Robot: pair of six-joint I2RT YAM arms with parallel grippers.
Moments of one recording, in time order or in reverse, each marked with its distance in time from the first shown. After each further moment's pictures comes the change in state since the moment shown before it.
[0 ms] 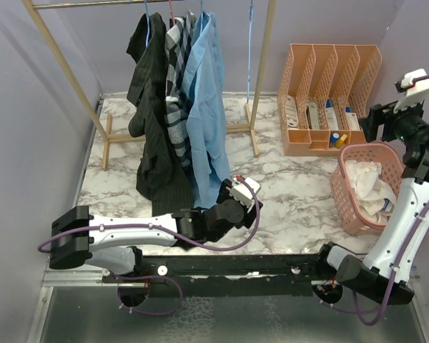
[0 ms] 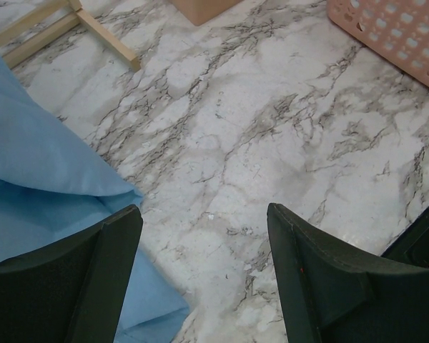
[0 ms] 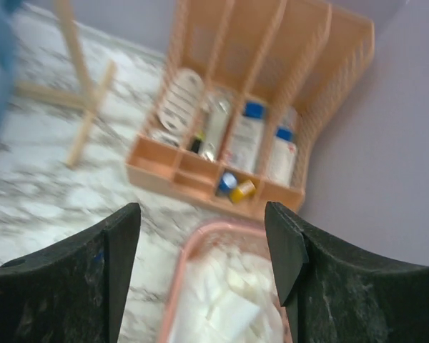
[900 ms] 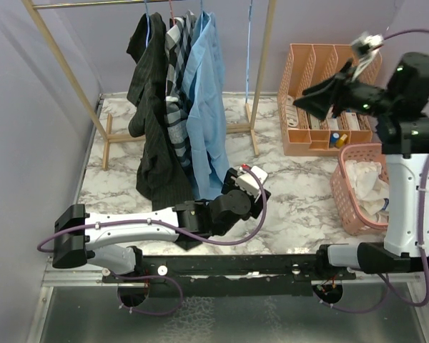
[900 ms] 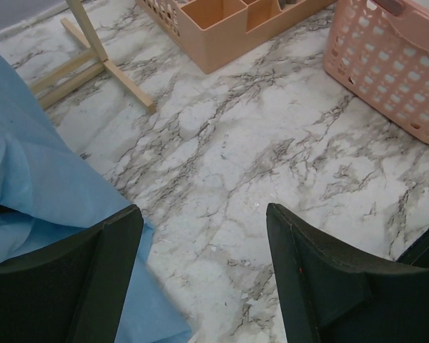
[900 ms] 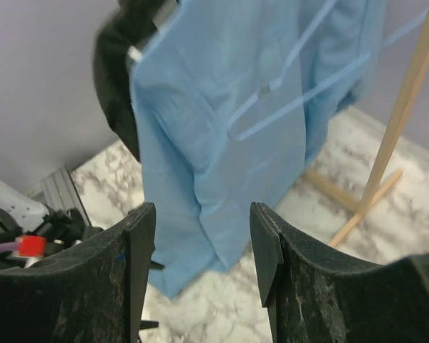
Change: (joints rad) left arm 0.000 0.021 0.172 -0.089 -0.051 0.031; right arm 0.447 0.216 0.404 0.139 -0.423 0.608
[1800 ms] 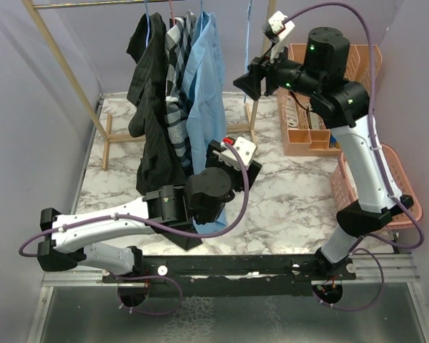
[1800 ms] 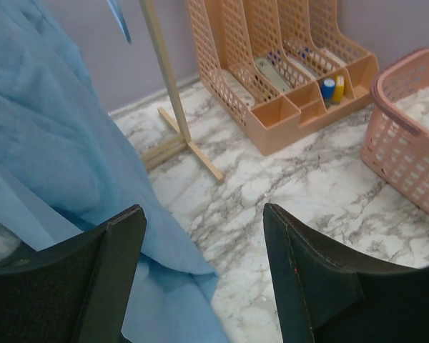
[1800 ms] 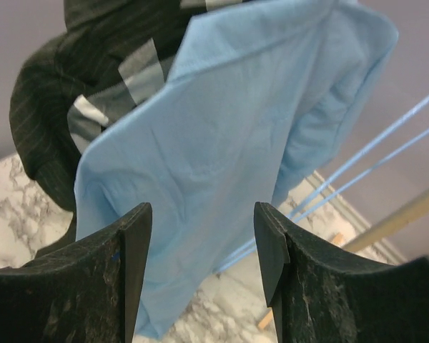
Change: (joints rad) left arm 0.000 -0.088 0.267 -0.165 -0.171 0.188; right arm 0.558 0.325 0.294 -0.080 0.616 -0.263
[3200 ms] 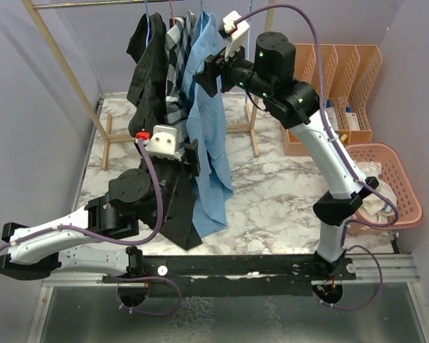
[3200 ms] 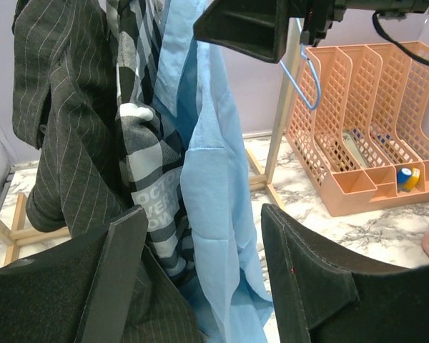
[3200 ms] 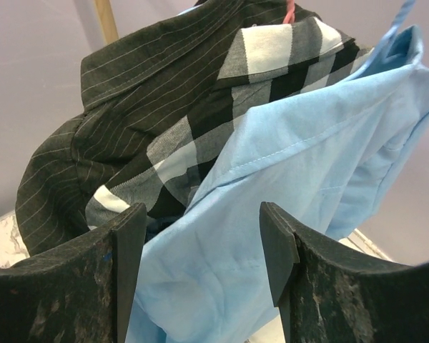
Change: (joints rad) left arm -0.019 -0.304 -0.006 0.026 -0.303 0.149; right arm 0.241 0.244 0.200 0.170 0.254 0.064
